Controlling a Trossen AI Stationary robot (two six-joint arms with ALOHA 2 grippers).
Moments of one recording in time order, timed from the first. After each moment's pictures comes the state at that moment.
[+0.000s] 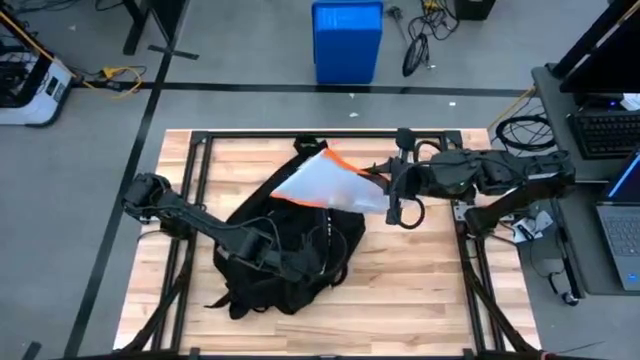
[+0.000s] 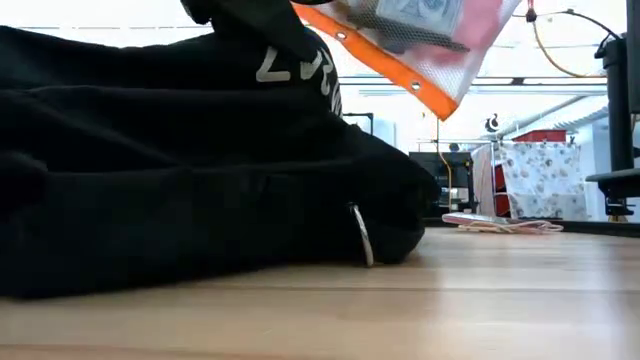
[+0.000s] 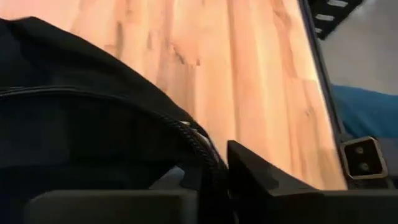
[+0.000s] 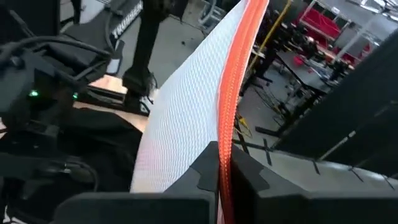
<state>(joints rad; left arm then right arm) -0.40 1.69 1.17 -0.25 -0.12 -0.39 0.23 1.30 1.63 -0.62 0.50 -0.29</state>
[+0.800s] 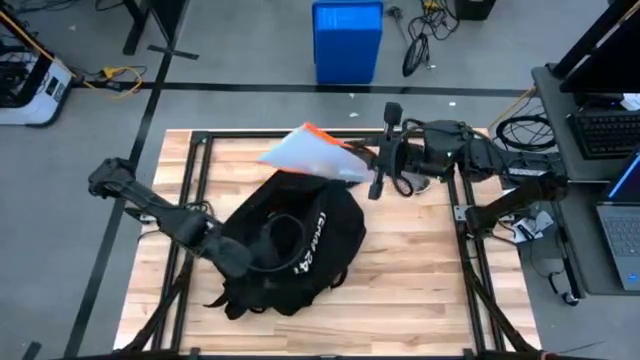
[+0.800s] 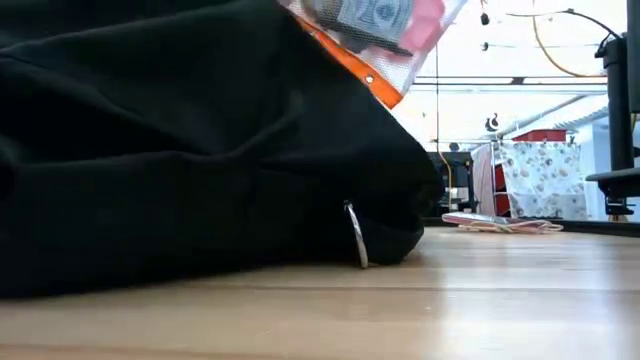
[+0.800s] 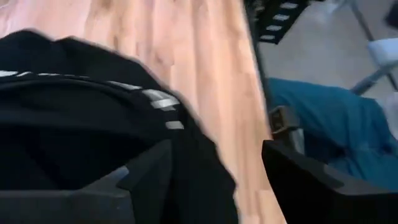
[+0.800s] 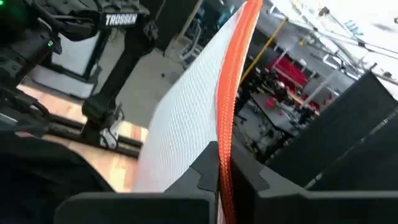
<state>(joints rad) -0.54 1.32 1.20 -0.60 -0.17 -0.46 0.05 1.34 1.63 -0.35 0.32 -0.53</state>
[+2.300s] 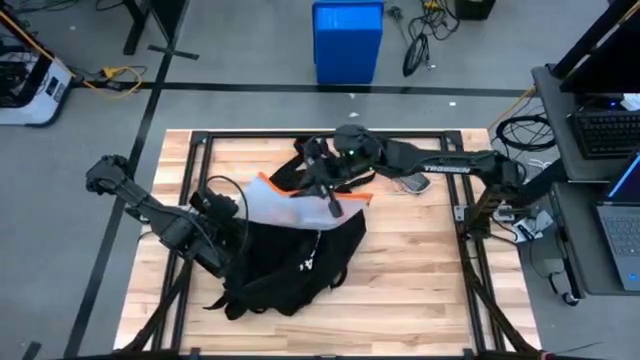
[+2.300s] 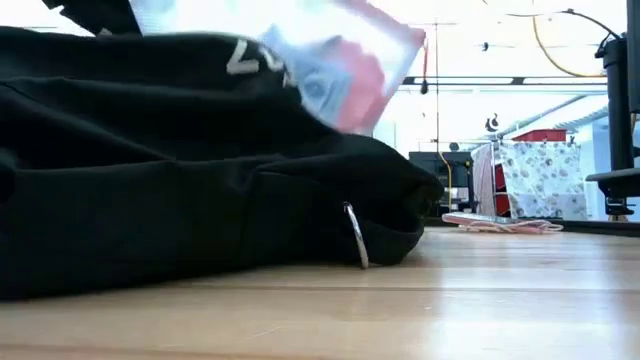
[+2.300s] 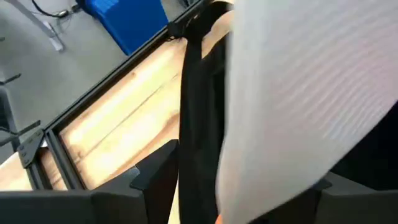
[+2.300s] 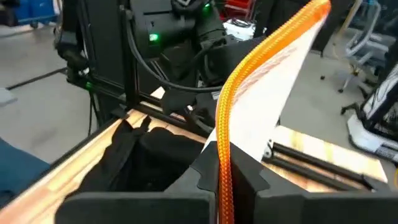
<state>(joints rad) -0.60 1.27 1.17 -1.52 -0.83 -1.36 -0.15 1.72 1.63 -0.18 -0.49 -0.30</state>
